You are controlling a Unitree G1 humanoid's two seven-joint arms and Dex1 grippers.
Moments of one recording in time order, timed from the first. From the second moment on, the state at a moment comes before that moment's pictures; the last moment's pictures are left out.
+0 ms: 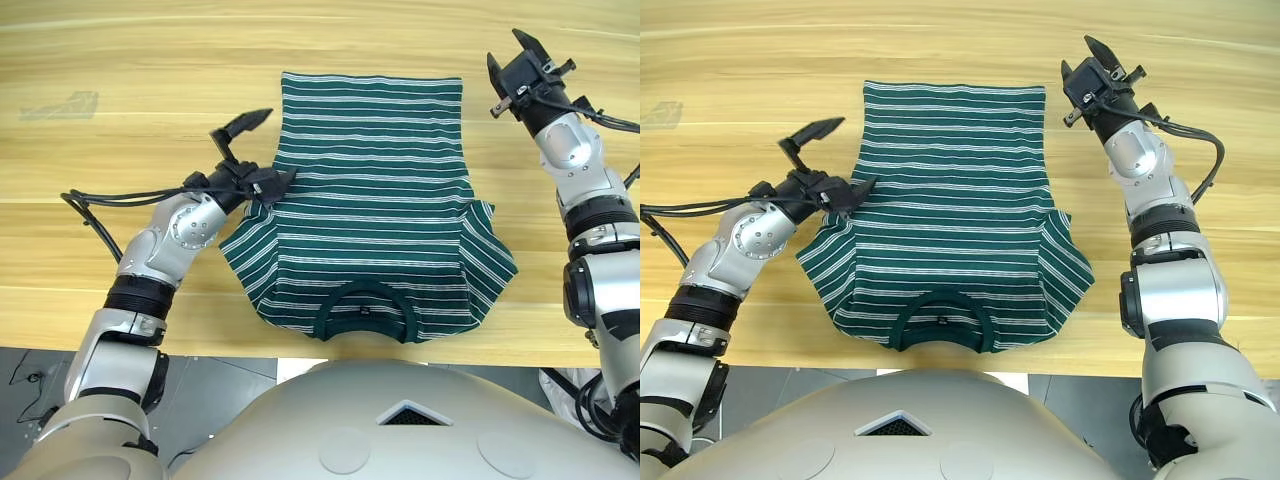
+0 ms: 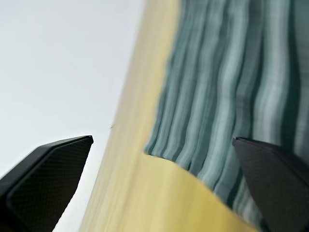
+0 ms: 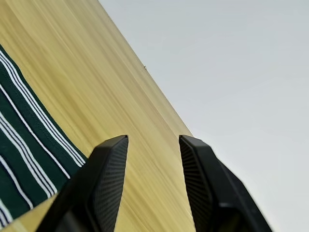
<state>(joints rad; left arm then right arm) -0.21 0.58 -0.24 0.37 0.39 -0.55 -0.16 -0.70 -0.48 0.20 1.12 -0.36 -0.66 0.10</state>
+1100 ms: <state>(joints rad) 0.82 0.28 0.21 -0.50 -1.27 0.34 -0.10 -0.36 -0.64 -0.04 0.43 -0.18 -0.46 0.20</state>
